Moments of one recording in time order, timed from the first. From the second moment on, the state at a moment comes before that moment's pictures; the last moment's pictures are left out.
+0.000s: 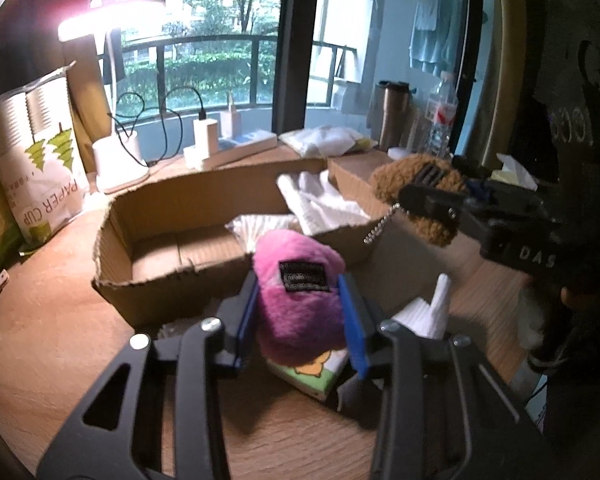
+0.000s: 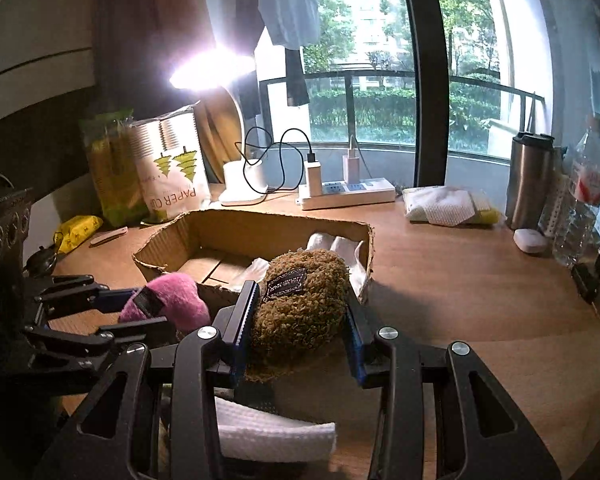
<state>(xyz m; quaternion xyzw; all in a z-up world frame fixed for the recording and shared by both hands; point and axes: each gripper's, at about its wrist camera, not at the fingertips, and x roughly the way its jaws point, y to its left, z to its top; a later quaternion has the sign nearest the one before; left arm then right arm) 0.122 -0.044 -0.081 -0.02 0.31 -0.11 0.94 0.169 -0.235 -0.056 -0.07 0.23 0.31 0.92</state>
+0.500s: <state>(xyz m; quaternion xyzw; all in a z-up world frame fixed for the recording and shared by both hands) 0.126 -0.016 -0.054 -0.02 0.26 -0.10 0.96 0.174 -0.225 -0.047 -0.07 0.22 0.31 0.92</state>
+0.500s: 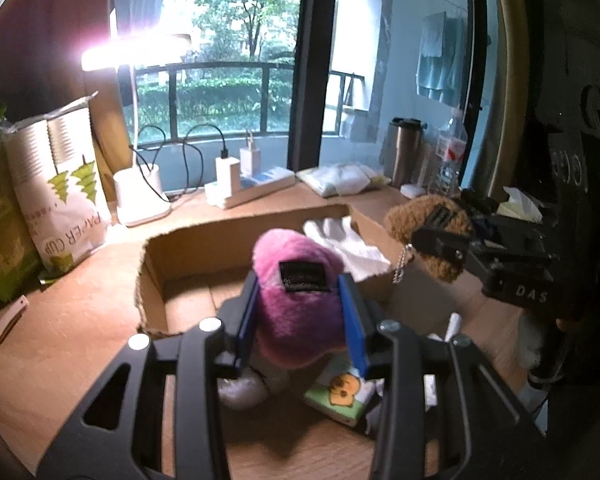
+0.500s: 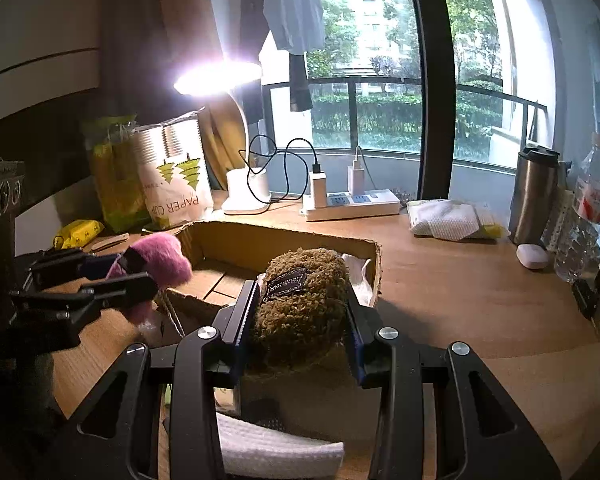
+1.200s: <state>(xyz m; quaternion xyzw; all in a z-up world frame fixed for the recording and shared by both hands) 0.156 0.014 -0.041 -0.05 0.22 -0.08 0.97 0.200 -0.212 -0.035 -0.07 0.20 0.29 0.93</state>
